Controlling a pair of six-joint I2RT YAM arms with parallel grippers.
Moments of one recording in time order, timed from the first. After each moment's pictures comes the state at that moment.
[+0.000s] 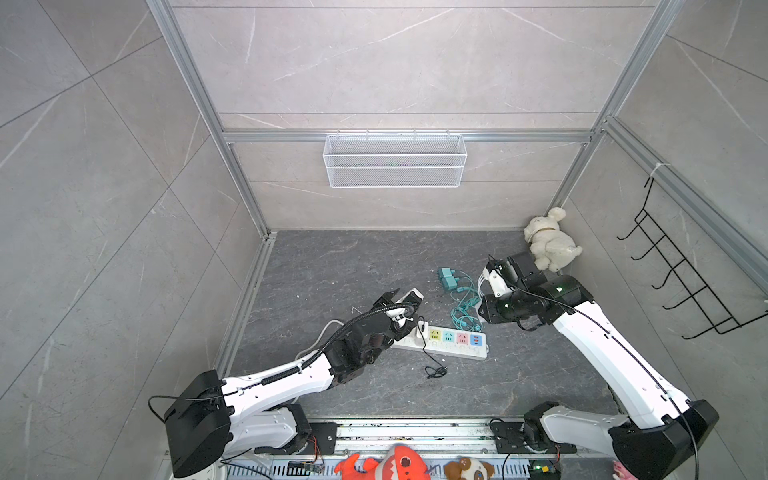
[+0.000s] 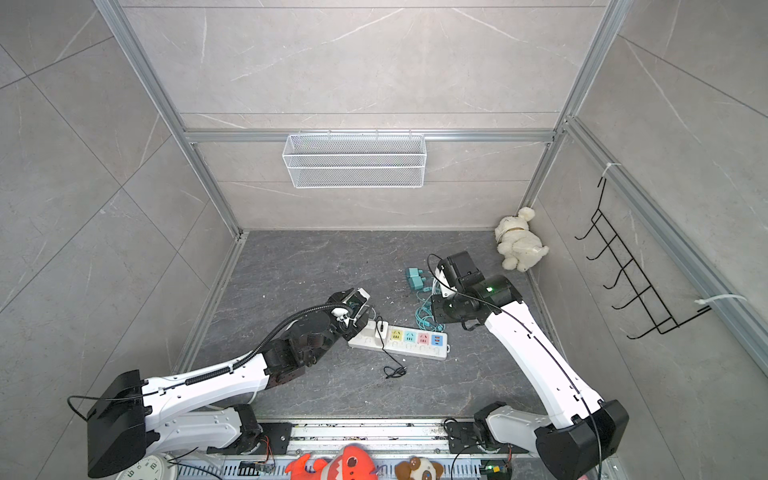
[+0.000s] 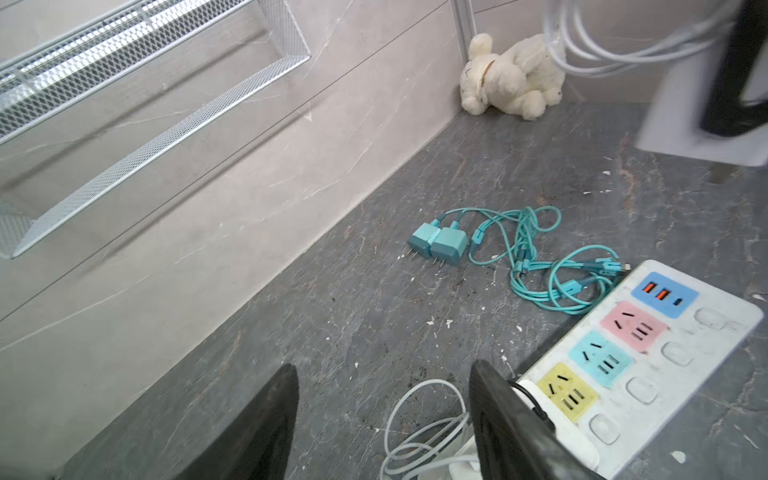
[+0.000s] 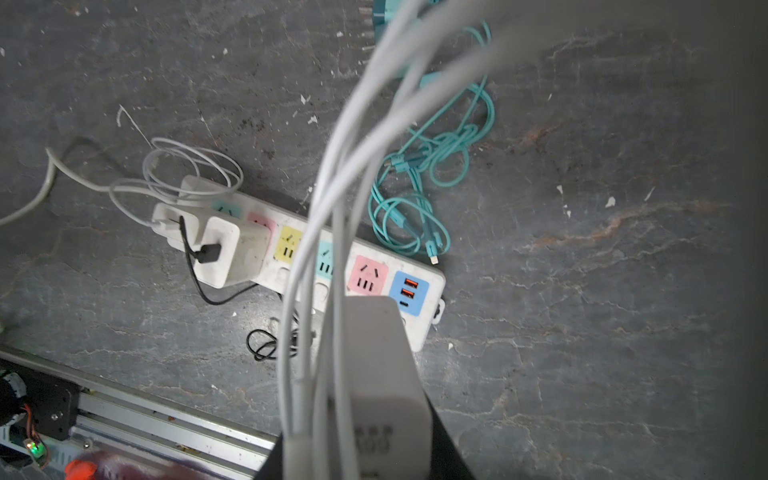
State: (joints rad) left arm -1.02 1.18 0.68 0.28 -0.46 0.30; right arm 0.41 1.22 1.27 -1.19 -0.02 0.26
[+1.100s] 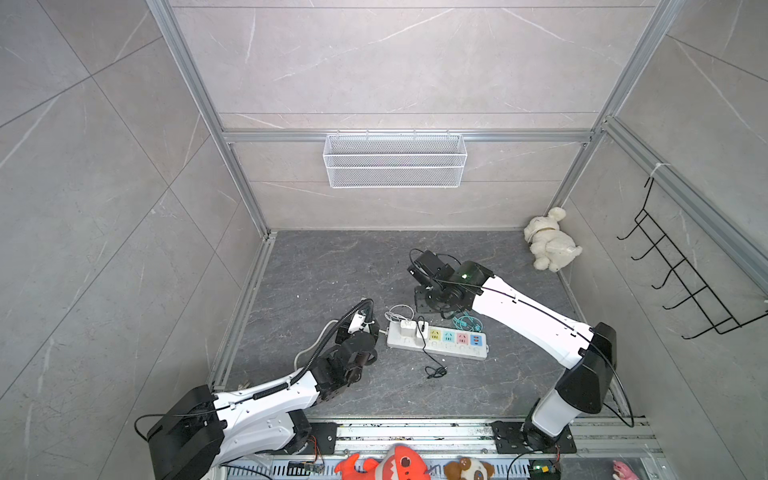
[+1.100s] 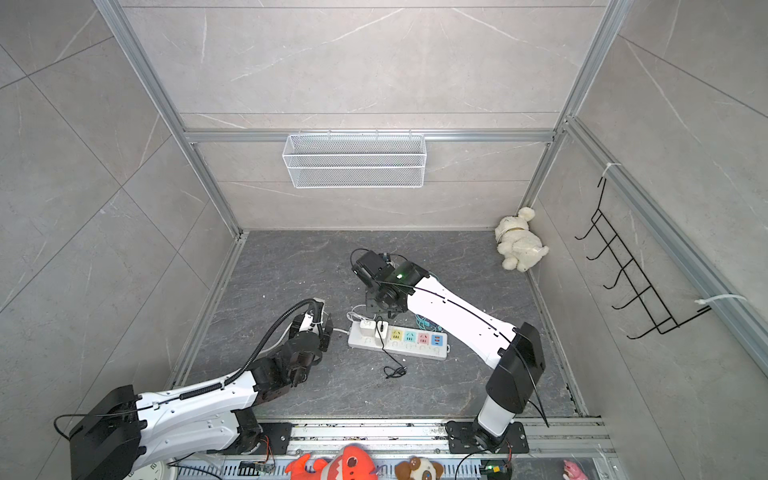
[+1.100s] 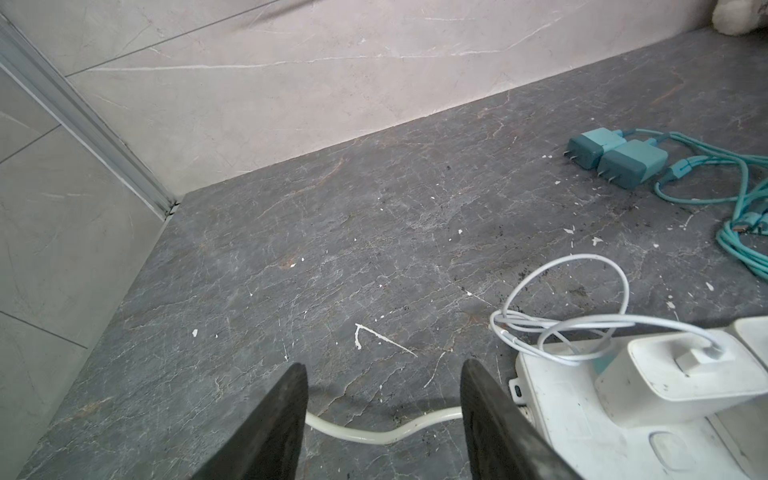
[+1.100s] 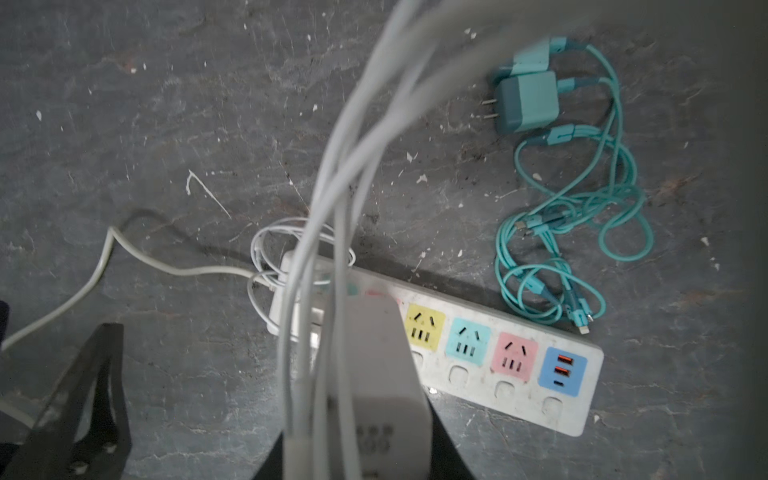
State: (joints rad) left arm -0.96 1.07 0.41 0.24 -0.81 -0.11; right arm 0.83 1.70 1.66 -1.10 0.25 0.69
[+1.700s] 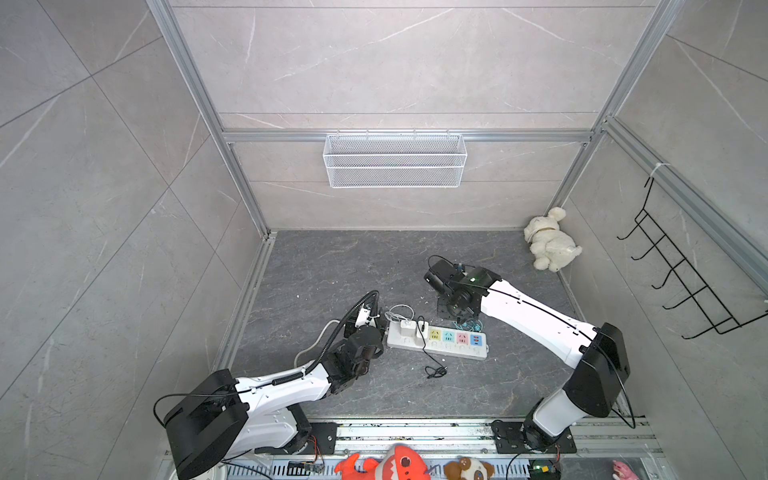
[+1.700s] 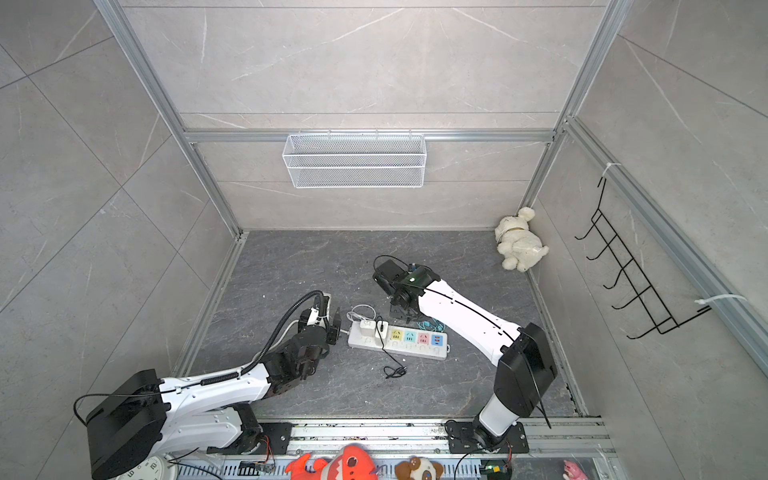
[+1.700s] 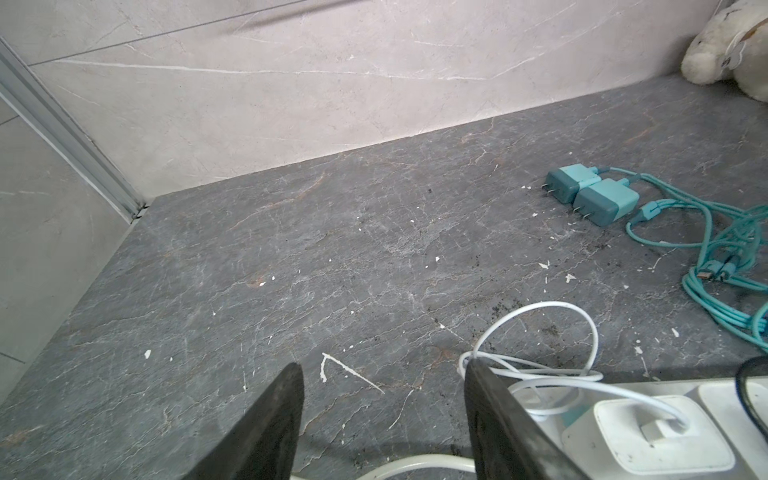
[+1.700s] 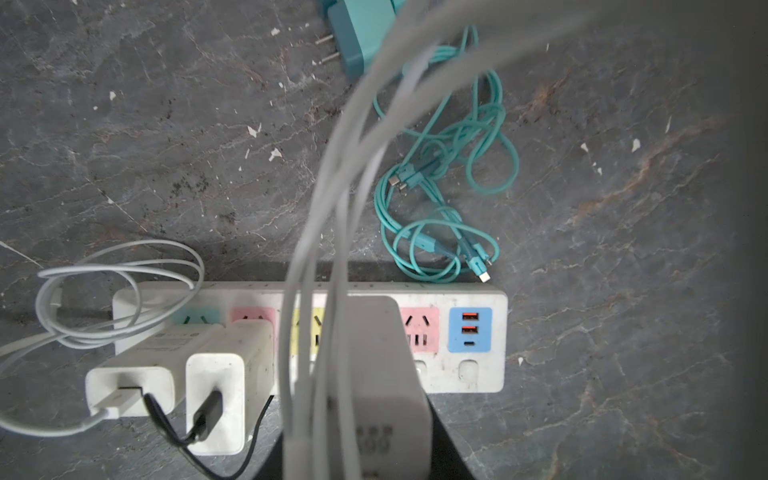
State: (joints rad) left arm -0.95 1.20 0.45 0.38 -0.76 -0.13; right arm 0.74 1.62 1.39 -1.12 0.31 0.82
